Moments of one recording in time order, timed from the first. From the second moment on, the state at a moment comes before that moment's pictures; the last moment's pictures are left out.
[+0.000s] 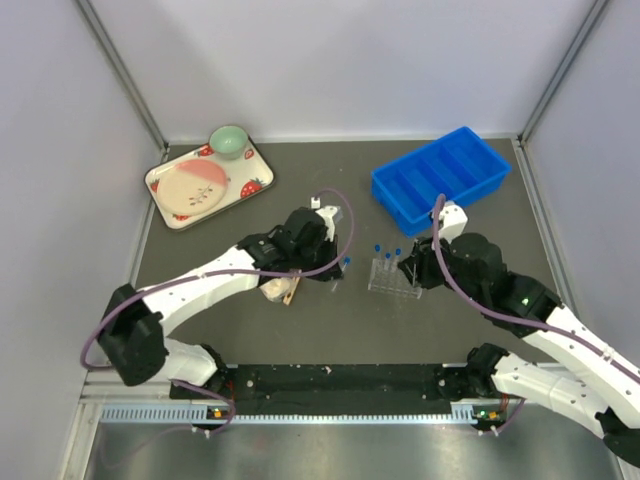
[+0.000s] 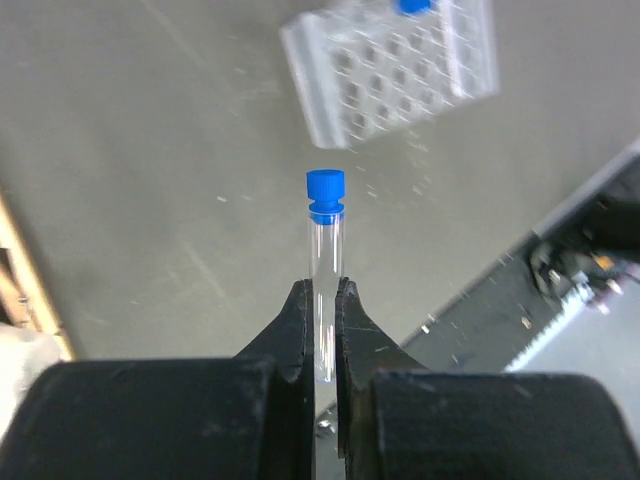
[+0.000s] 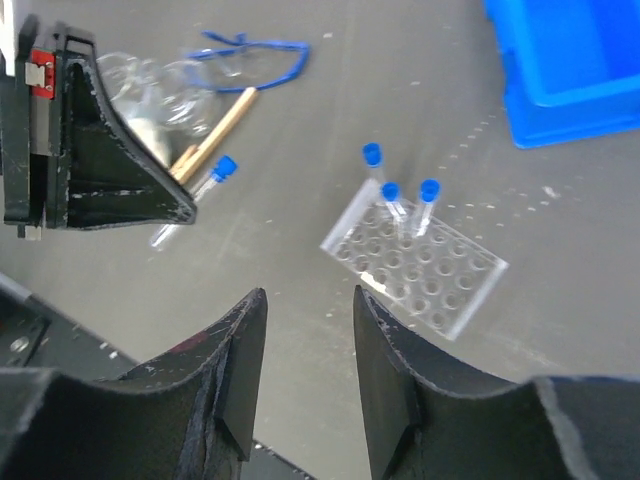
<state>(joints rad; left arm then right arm) -0.81 1.42 1.04 -0.44 0.12 -0.54 0.80 0.73 0.85 -0.60 0.23 0.39</state>
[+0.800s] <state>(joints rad) -0.81 0.94 0.75 -0.09 0.87 -0.47 0.81 0.74 0.90 -0.40 -0.47 0.54</state>
